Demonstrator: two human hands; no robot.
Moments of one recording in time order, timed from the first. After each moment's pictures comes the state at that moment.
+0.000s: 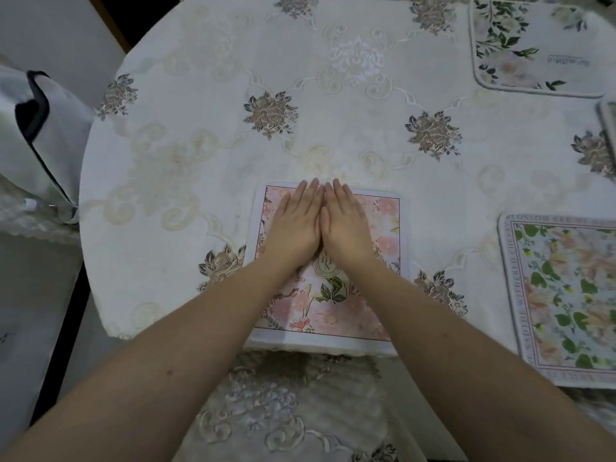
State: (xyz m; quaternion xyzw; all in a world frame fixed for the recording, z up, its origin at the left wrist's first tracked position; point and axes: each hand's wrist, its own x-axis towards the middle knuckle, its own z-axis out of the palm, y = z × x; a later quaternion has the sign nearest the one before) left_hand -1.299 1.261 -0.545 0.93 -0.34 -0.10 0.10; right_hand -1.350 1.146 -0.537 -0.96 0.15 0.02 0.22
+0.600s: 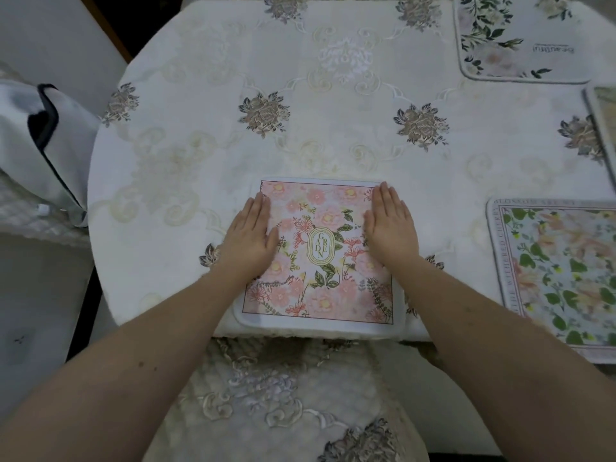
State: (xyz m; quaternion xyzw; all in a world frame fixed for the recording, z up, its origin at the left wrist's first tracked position) left_hand -1.302 1.340 -0.561 0.95 -0.28 -0.13 0.10; right_hand -1.408 1.069 -0.561 -0.96 0.21 0.02 0.16
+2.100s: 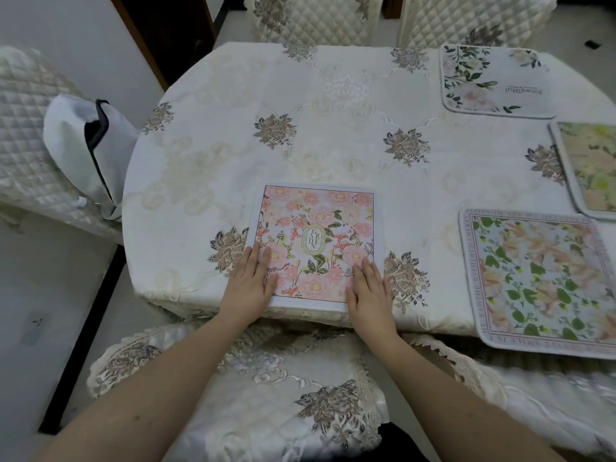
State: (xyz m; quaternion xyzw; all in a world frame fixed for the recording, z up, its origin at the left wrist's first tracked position) left_hand -1.423 1.379 -0.560 0.96 -0.22 -0.15 0.10; right_hand -1.555 1.142 -0.556 -0.96 0.19 0.01 0.23
